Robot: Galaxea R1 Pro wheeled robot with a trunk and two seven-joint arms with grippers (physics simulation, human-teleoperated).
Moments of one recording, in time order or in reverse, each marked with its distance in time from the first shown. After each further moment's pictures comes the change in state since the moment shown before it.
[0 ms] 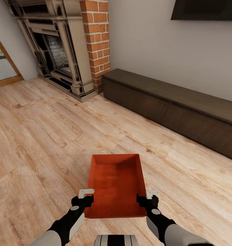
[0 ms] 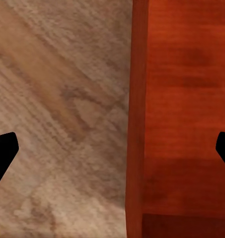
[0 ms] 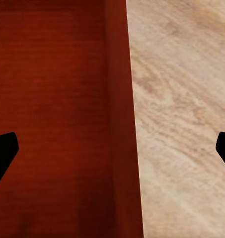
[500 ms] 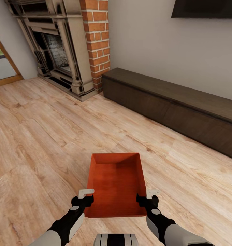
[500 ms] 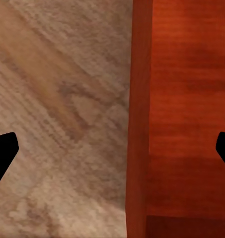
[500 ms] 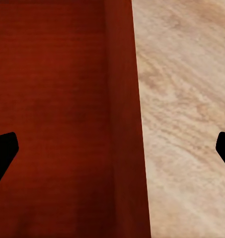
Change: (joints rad) left arm 0.000 0.000 0.000 0.000 0.000 -0.001 0.000; right arm 0.000 0.000 0.000 0.000 0.000 -0.001 0.000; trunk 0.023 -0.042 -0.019
